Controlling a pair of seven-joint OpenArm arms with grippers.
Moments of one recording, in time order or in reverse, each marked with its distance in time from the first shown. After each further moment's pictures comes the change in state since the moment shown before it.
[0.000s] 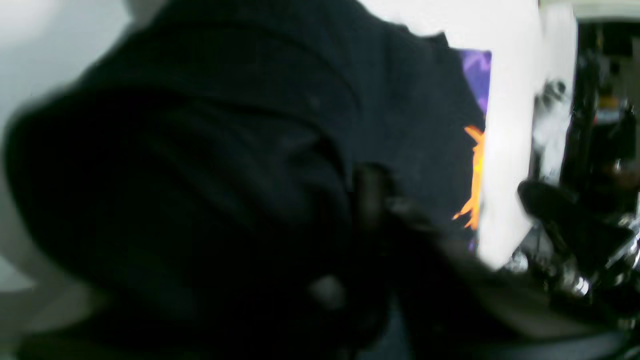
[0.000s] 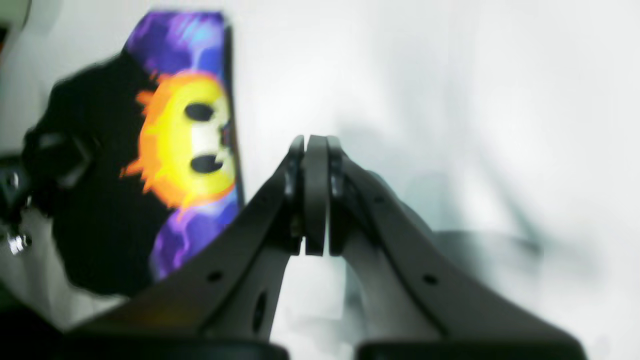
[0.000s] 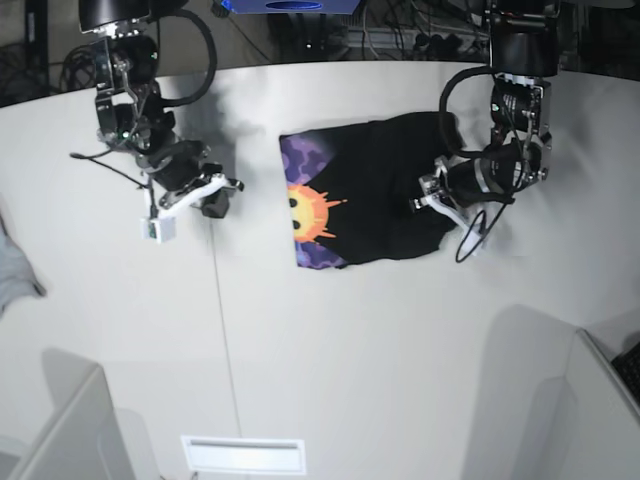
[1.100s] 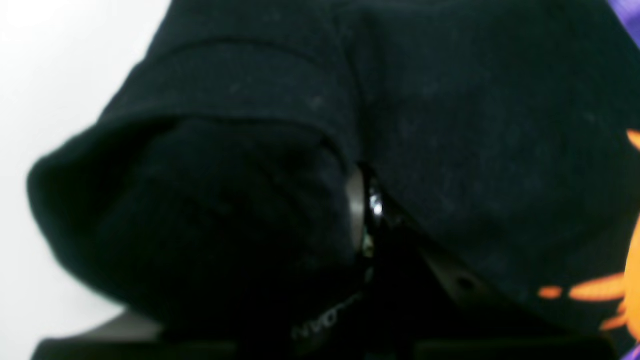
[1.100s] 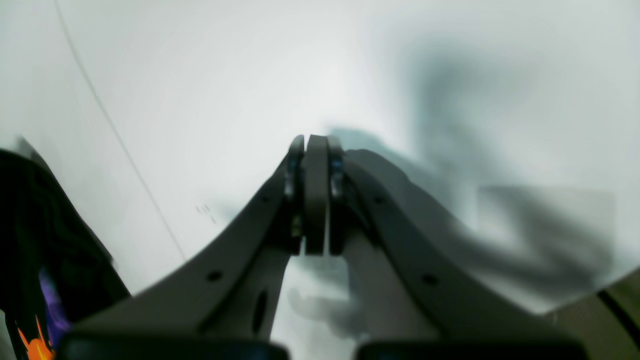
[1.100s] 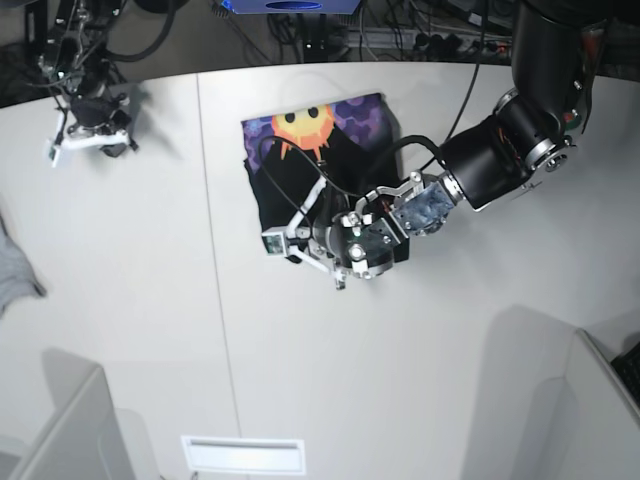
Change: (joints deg) left arm -35.4 1.6 67.4 -3.0 34.7 -16.5 -0.2; right arm -13.7 -6.0 28.9 -0.3 -0.7 0.0 0.0
